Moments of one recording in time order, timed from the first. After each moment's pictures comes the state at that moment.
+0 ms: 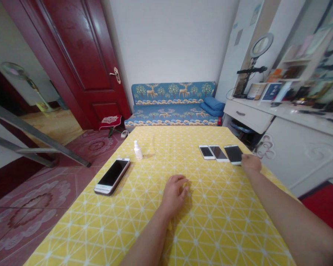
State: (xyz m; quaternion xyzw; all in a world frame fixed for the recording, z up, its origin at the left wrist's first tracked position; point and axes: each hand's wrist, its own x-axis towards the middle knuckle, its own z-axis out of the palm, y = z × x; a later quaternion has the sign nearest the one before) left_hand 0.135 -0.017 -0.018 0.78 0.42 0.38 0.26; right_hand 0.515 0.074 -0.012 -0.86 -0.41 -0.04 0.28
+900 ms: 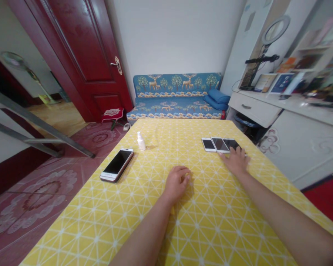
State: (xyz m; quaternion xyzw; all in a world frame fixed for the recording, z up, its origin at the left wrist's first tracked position) left_hand 0.137 -0.014 -0.018 0.76 0.42 0.40 0.28; right_hand 0.429 0.053 -0.022 -0.83 -0.52 -0.06 0.20
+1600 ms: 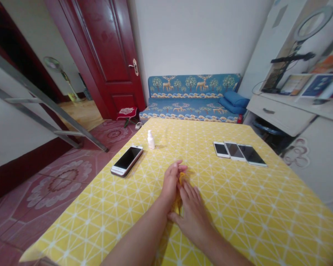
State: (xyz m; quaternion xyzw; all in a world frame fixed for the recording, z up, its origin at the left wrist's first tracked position) left_hand 0.130 -0.016 -0.013 0.31 0.37 0.63 0.61; right_hand 0.218 -0.089 -0.019 -0.56 -0.76 0.20 0.26
